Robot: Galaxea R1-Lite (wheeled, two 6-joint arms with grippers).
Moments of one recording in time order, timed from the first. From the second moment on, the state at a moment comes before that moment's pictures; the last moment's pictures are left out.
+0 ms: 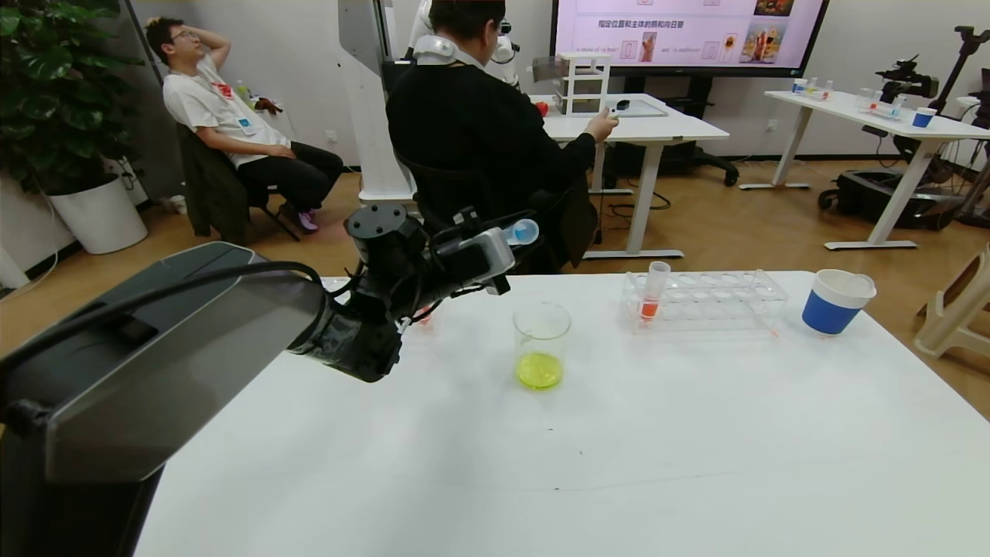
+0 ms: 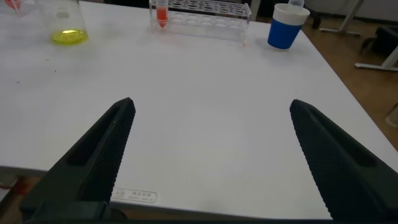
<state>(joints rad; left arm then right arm) -0.44 2.33 -1.41 -1.23 -0.60 0.90 0.01 0.00 0.00 0.01 0.04 -0.06</state>
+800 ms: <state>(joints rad) -0.42 2.38 -1.40 -1.23 -0.75 1.22 0.01 0.00 0.00 0.01 0.04 -0.07</state>
